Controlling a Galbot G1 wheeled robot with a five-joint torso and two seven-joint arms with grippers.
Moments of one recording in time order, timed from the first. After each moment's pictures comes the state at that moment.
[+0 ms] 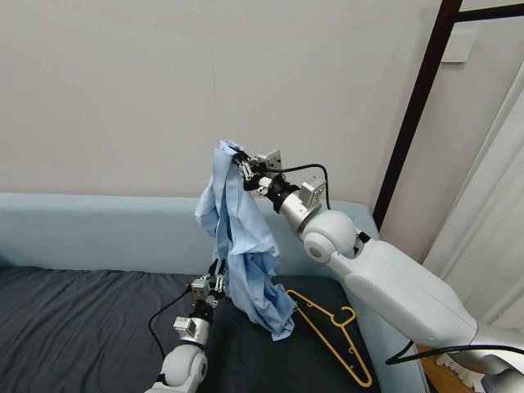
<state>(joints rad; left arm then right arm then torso) 0.99 -1.37 -0.28 -1.35 -0.38 -0.45 0.06 -0.13 1.09 -0.40 1.71 0.81 -0.01 0.10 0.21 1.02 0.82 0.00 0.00</state>
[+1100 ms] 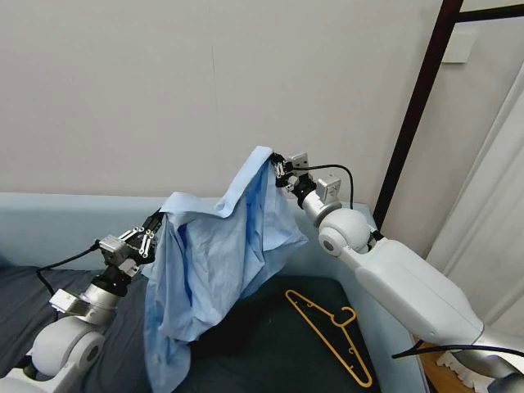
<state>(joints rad) 1.24 -0.75 -0.50 -1.89 -0.65 -0.38 0.12 -0.18 1.05 -0.31 1.63 0.74 -0.13 0.22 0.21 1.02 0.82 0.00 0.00</state>
